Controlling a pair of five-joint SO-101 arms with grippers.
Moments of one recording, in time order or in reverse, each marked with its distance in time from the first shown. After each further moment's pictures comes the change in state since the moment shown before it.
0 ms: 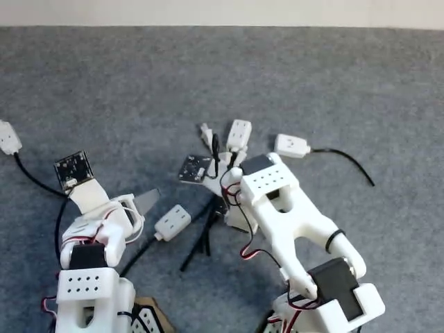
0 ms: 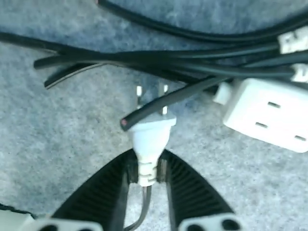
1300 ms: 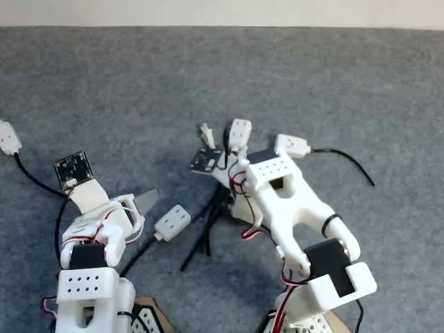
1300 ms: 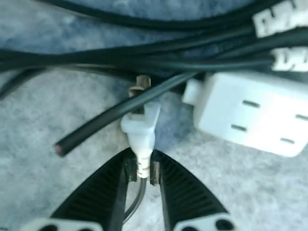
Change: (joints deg) left arm 0.0 0.0 0.0 0.0 0.0; right arm 4.8 8.0 -3.5 -2.6 0.1
